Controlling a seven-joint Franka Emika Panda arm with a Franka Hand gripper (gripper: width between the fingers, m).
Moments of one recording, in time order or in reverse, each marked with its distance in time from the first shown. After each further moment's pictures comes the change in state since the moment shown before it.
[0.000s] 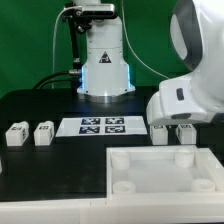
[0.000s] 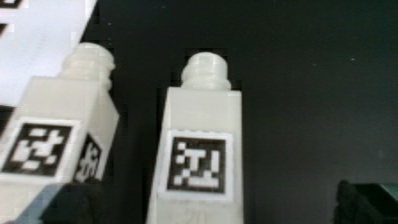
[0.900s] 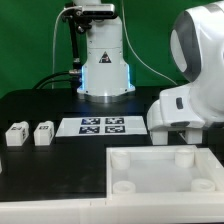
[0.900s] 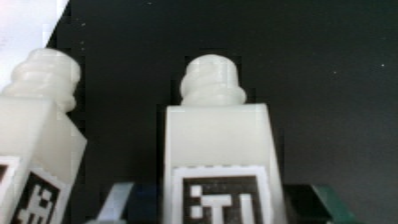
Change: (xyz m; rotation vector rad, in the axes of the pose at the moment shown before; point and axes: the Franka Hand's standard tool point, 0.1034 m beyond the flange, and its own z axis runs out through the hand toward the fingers) arm 0.002 -0.003 0.018 -0.007 -0.005 0.003
